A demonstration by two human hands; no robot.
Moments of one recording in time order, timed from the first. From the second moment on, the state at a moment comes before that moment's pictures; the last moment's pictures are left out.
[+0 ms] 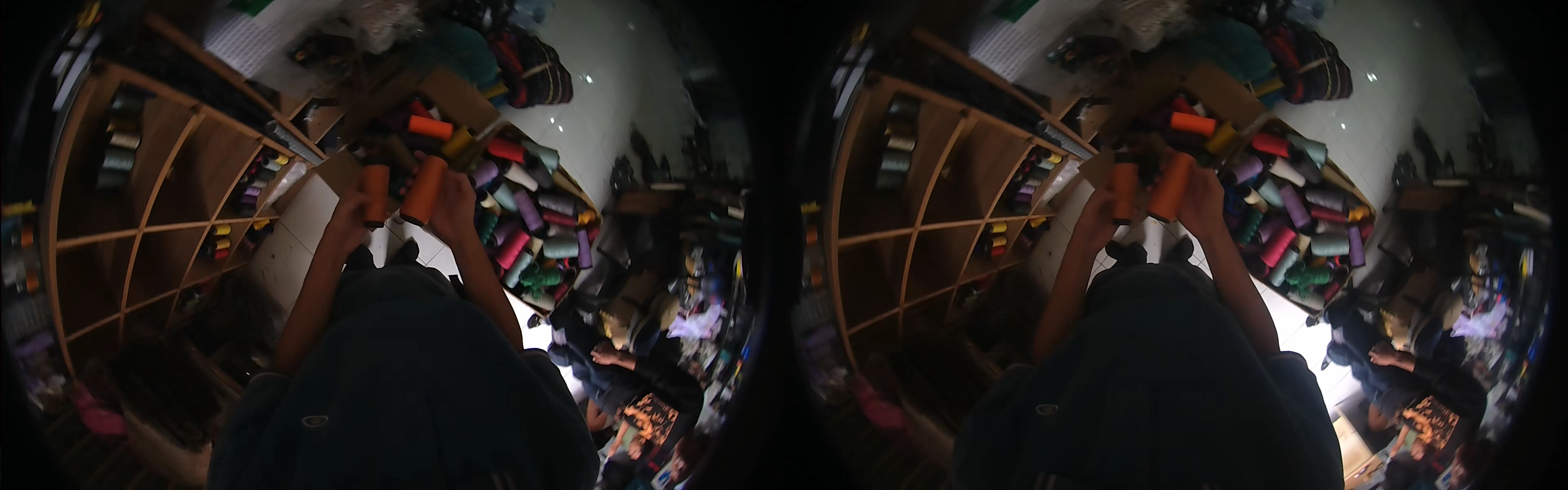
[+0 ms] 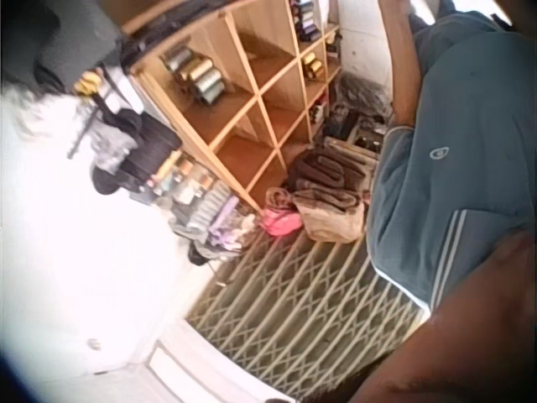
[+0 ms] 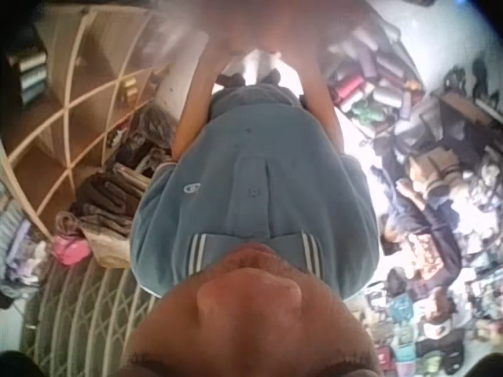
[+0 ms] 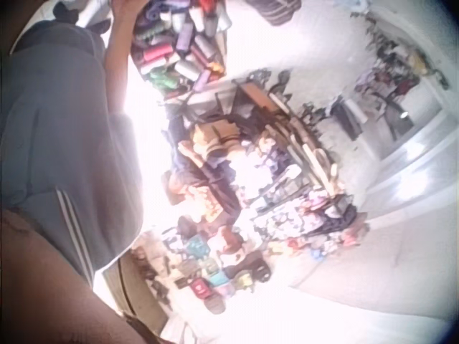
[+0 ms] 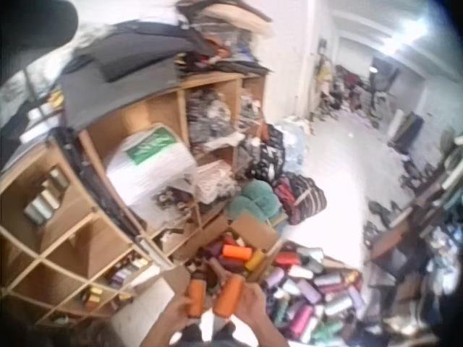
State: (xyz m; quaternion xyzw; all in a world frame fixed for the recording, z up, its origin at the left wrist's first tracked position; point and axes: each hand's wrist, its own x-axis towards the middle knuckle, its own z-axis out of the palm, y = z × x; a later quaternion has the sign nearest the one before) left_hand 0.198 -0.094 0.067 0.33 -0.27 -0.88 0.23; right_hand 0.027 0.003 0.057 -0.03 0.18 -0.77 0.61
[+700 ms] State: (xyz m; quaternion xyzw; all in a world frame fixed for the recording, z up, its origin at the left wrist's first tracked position) left_hand 0.454 -0.205 0.058 0.41 -0.25 -0.67 0.57; right_hand 0.237 -0.207 0.089 -0.15 0.25 -0.60 0.75
